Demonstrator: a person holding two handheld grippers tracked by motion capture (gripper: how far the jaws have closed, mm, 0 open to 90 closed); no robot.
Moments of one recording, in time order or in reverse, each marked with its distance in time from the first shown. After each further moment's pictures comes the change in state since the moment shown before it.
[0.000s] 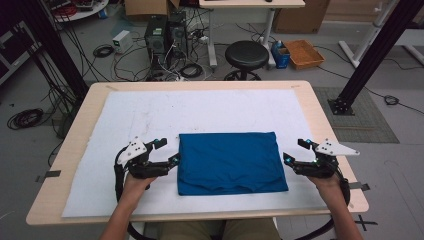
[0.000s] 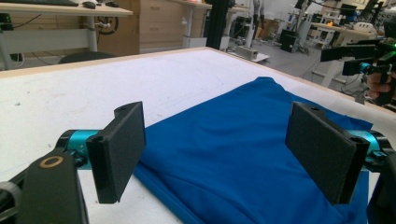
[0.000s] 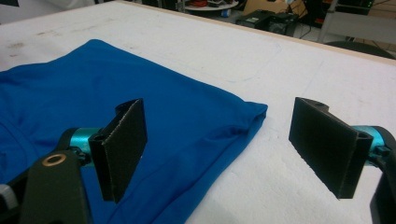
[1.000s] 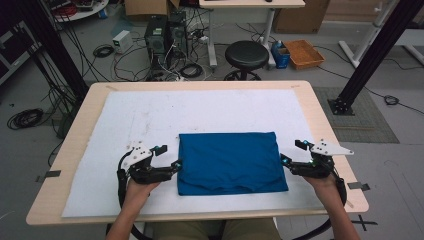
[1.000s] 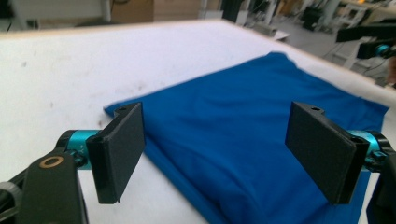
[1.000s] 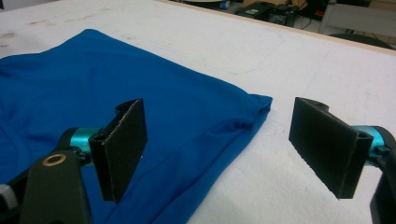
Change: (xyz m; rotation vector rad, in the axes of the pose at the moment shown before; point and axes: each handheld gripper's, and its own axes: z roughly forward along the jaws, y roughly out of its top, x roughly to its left) left arm -0.021 -0.008 0.000 0.136 0.087 -0.040; right arm 0.004 -0.003 0.009 0.029 -0.005 -0.004
